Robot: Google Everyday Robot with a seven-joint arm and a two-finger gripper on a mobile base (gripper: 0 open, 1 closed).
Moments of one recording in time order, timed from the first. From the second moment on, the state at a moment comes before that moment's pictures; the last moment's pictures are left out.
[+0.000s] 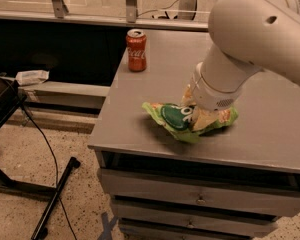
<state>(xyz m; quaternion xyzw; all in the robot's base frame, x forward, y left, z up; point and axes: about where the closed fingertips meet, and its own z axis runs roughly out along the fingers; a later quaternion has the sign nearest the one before) 0.489 -0.110 0.850 -0.78 0.60 -0.04 0.14</state>
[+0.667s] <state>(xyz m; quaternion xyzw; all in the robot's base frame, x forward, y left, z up) 0.489 -0.110 0.851 -0.78 0.60 -0.04 0.14</state>
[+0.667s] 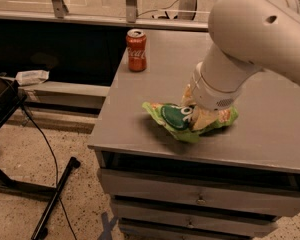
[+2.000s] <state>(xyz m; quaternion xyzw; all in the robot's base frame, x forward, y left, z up) 0.532 -0.124 0.918 -0.78 0.57 -0.11 0.22</state>
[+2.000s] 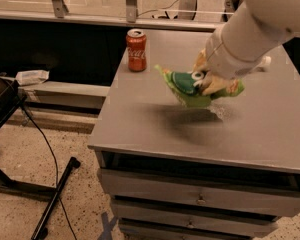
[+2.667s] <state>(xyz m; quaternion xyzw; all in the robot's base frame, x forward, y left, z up) 0.589 -0.135 0.968 -0.79 0.52 -0.19 0.27</state>
